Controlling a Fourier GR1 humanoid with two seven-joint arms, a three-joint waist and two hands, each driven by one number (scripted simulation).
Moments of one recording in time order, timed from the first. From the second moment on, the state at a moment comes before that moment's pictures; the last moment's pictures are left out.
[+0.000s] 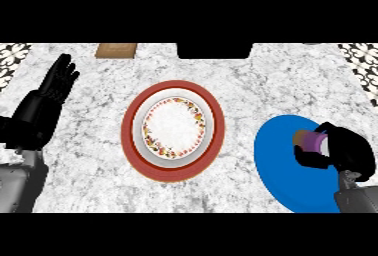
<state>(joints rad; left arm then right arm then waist) -0.27 0.36 0.02 -1.58 0.12 0.01 0.09 -0.12 -0.41 0.12 -1.48 0.93 0.12 0.66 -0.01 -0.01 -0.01</state>
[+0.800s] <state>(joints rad) -0.26 0.34 0.03 -1.61 0.10 0.01 0.12 0.10 -0.52 0.08 -1.93 0.77 0.04 0.25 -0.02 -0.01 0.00</state>
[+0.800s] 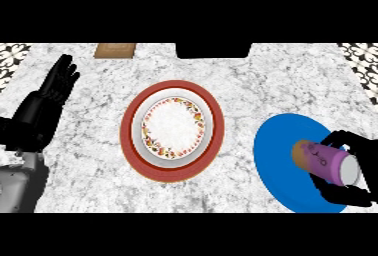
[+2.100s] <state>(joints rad) -0.28 0.31 0.06 -1.59 0.08 -0.05 0.10 -0.57 -0.02 0.42 -1.64 0.76 0.03 0.61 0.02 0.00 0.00</state>
